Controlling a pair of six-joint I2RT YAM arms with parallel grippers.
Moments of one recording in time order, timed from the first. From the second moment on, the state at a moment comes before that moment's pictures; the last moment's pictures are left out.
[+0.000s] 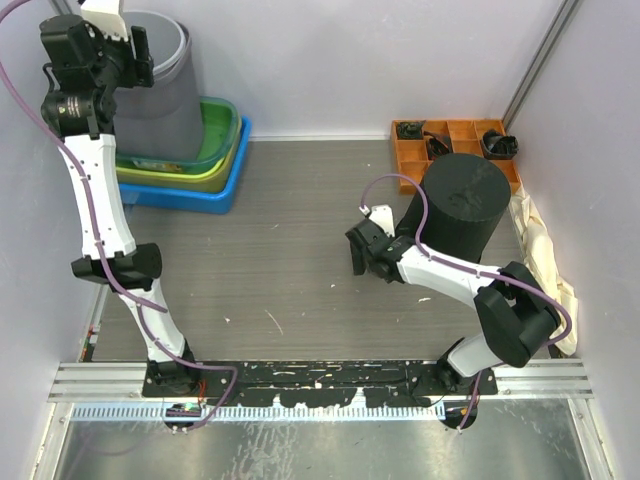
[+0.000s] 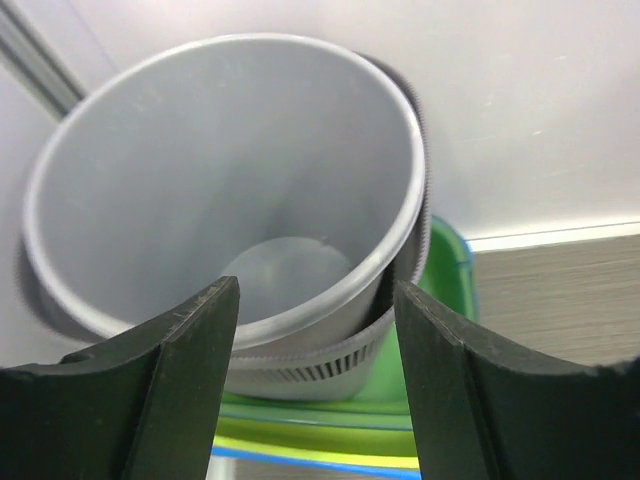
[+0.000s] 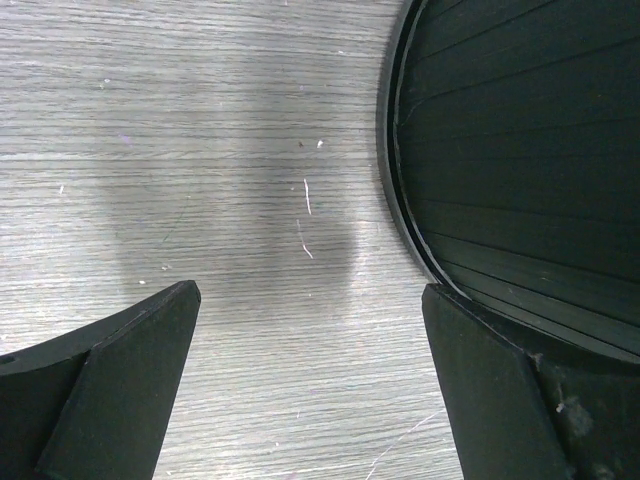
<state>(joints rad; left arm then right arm) 0.11 1.97 2.74 -0.90 0.11 0.20 0.70 1.48 0.86 -0.45 0.55 0.48</state>
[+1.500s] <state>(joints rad) 0.18 2.08 2.78 -0.93 0.41 0.20 0.70 1.44 0.82 -0.44 0.54 0.50</state>
